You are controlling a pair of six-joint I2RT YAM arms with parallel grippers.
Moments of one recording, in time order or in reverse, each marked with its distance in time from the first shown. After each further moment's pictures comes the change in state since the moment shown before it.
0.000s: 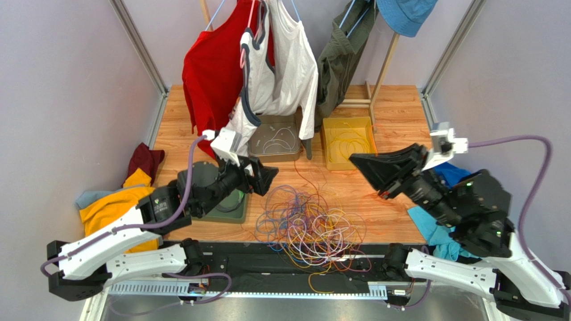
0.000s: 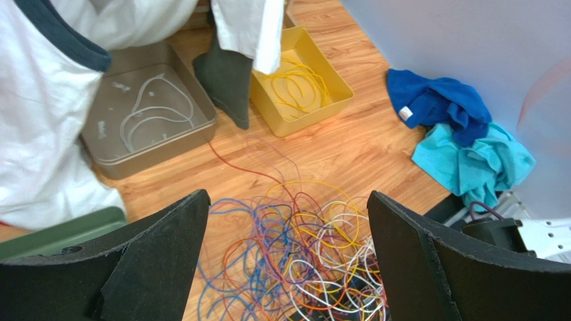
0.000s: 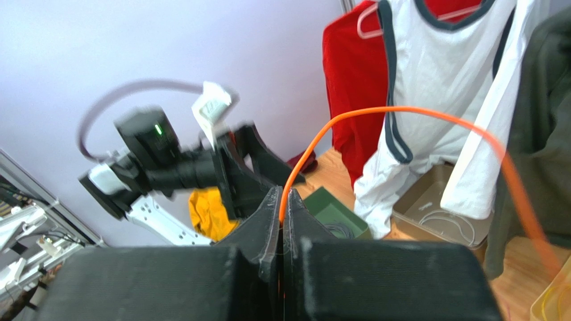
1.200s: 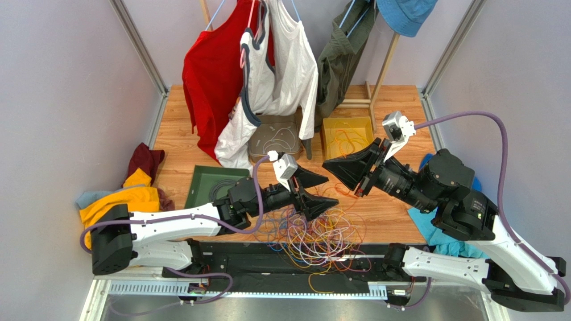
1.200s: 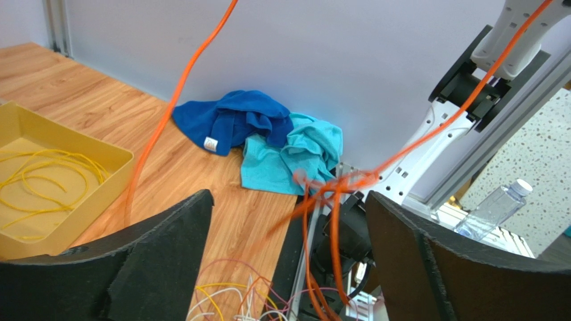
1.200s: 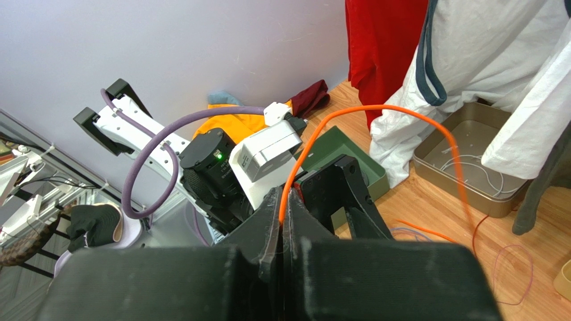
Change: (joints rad) left arm -0.071 0.362 -0.393 1.194 0.566 0.068; right arm 0.000 0.192 0.150 -0.171 -0.097 0.048
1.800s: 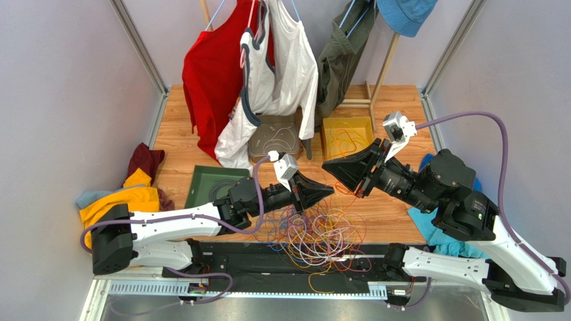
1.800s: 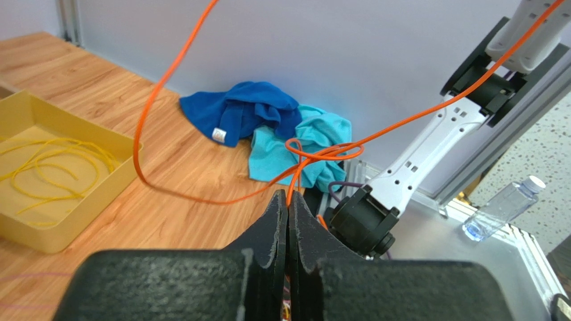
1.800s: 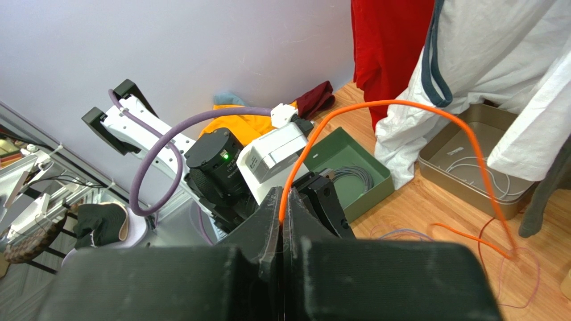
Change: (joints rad) left arm -0.002 -0.008 0.004 -0.034 -0.010 0.011; right arm 0.000 -0.011 0.000 0.006 -0.013 0.008
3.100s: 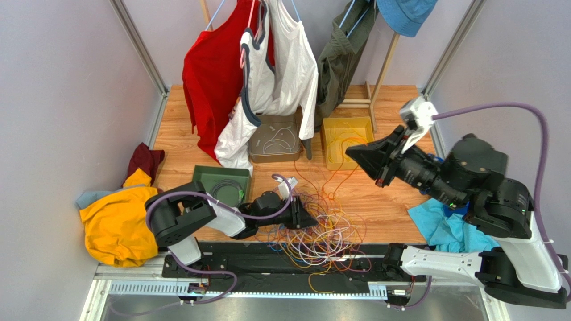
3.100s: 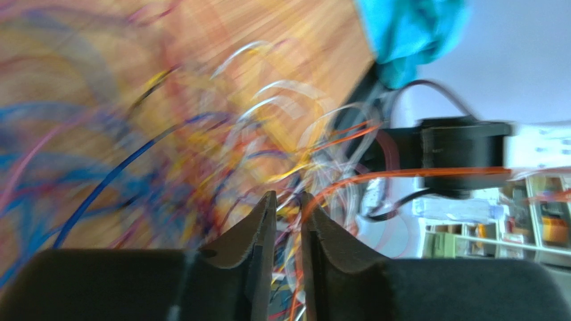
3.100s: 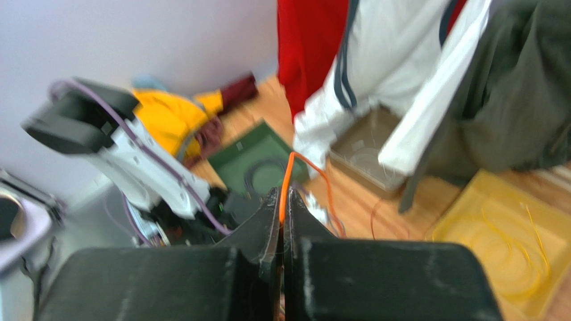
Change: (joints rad) left arm 0.123 0.492 -0.267 0.241 0.107 -0.677; right arm 0.000 0.118 0.360 -0.385 0.151 -0.215
